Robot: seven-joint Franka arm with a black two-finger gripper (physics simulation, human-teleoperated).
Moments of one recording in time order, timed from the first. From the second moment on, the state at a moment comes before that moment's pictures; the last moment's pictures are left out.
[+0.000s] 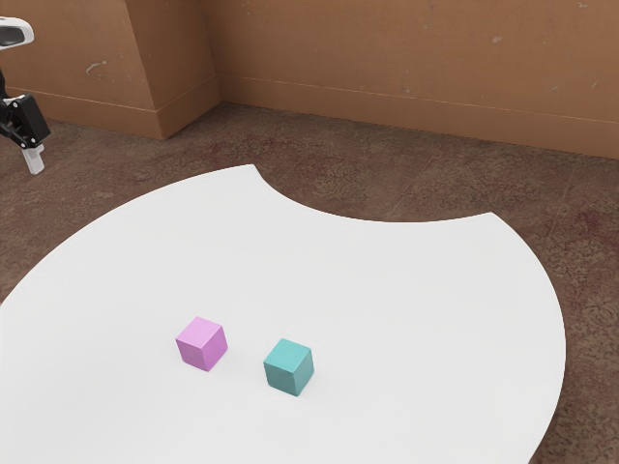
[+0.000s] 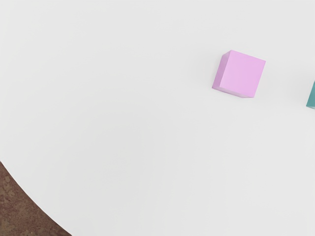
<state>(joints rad) -0.08 -0.43 0.29 -1.82 0.10 1.35 -0.10</state>
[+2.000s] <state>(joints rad) -0.05 0.16 -0.25 -2.23 -0.11 2.36 -0.19</state>
